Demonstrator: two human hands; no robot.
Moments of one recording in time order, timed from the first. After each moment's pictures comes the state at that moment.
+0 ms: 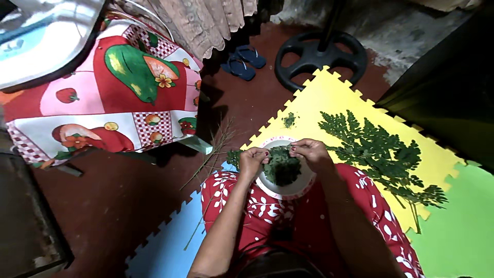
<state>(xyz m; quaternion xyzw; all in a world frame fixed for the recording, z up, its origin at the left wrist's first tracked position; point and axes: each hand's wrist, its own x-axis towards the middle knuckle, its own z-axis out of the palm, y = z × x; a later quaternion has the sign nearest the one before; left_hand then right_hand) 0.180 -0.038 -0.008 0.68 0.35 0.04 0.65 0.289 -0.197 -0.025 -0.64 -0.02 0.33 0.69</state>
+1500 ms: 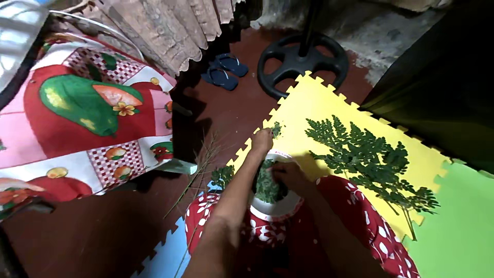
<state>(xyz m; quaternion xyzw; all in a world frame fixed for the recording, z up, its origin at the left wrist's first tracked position) 0.341 -0.033 -0.071 0.91 0.19 -0.15 0.32 0.299 -0.191 -0.020 -0.74 -0.18 0.45 0.46</state>
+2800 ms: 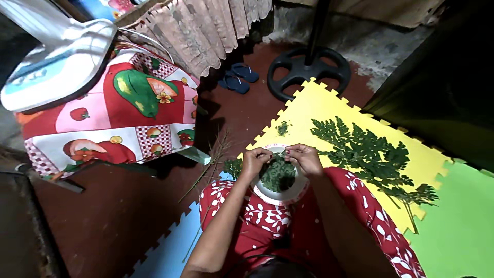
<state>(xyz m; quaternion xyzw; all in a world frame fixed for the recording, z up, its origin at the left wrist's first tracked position) 0.201 -0.041 -0.001 0.78 0.22 0.01 0.58 0.285 -0.199 -0.026 -0.62 0.01 0.29 0.73</state>
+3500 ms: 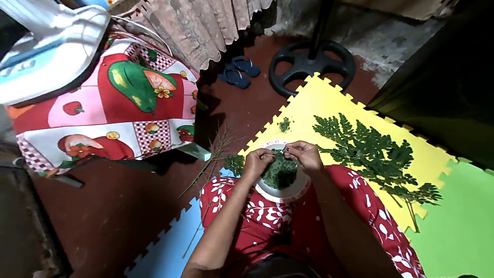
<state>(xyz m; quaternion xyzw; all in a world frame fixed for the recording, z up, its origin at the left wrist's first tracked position) 0.197 -0.041 -0.011 0.82 0.23 -0.05 0.52 0.287 -0.193 -0.031 -0.64 0.02 0.29 0.71</state>
